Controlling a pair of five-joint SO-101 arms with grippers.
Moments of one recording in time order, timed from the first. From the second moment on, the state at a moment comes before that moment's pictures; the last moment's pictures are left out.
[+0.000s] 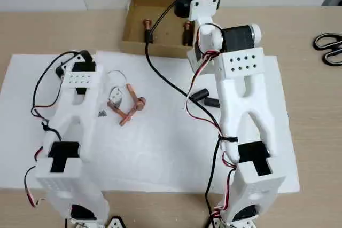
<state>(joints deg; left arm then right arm) -4.4 18.0 7.0 76.1 46.0 -15.0 14.3 -37.2 96.2 8.8</state>
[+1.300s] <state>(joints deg) 4.4 -5.9 -12.1 92.1 23.3 -15.0 -8.3 -37.2 96.2 8.8</state>
